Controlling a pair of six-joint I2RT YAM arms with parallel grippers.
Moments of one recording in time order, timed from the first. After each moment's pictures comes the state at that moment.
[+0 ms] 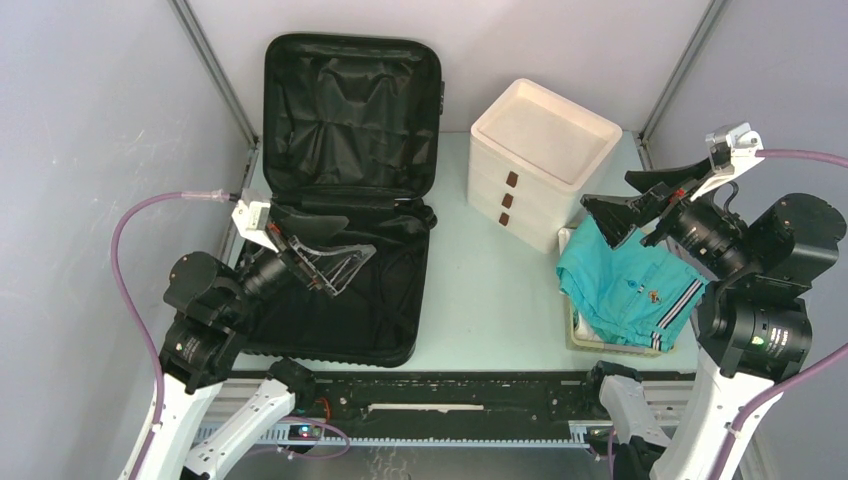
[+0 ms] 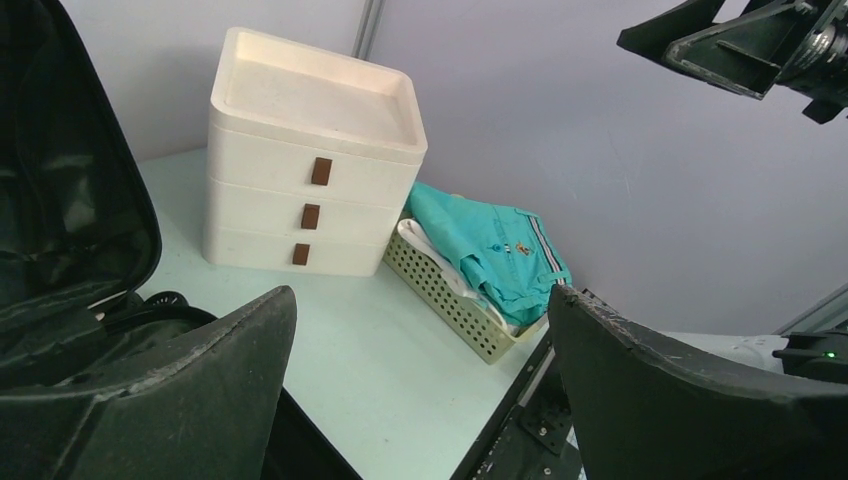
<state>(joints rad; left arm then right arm) -0.46 0.56 1.04 -0.32 0.42 -0.44 -0.27 0.86 1.66 -0.81 -0.88 0.16</state>
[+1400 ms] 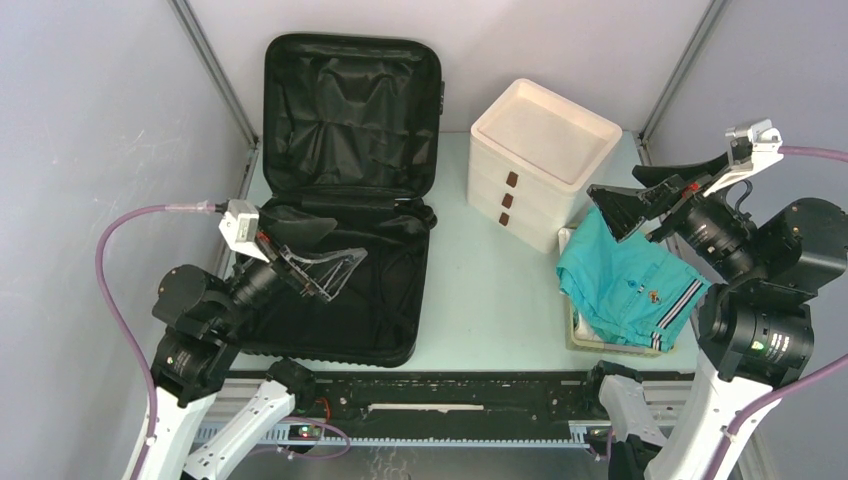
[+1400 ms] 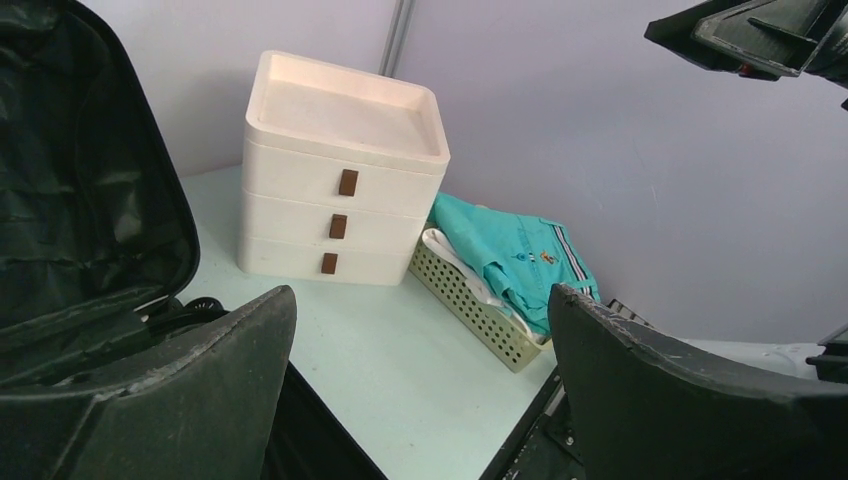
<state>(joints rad) -0.46 0.51 1.04 -0.35 0.37 -0.39 -0.31 0.86 1.69 -0.77 -0.87 0.27</state>
